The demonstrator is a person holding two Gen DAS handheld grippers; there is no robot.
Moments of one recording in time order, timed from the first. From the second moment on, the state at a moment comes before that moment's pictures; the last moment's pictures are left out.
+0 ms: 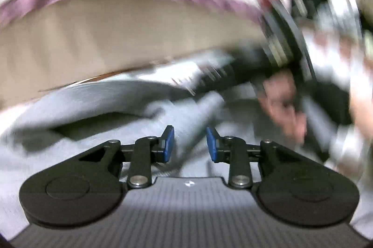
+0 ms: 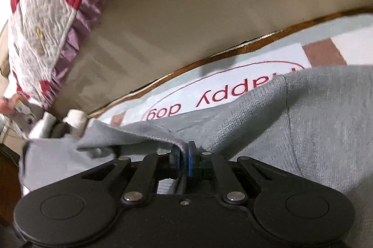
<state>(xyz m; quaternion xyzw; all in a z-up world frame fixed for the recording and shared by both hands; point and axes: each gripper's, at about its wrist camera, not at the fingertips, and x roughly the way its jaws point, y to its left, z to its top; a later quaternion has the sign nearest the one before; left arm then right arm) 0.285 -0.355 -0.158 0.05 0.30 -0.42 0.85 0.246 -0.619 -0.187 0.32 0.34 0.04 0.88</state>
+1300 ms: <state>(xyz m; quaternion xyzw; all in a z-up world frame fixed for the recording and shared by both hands) 0.513 -0.267 -0.212 -0.48 0.48 -0.16 0.71 0.240 -0.602 -0.173 0.32 0.28 0.31 0.85</state>
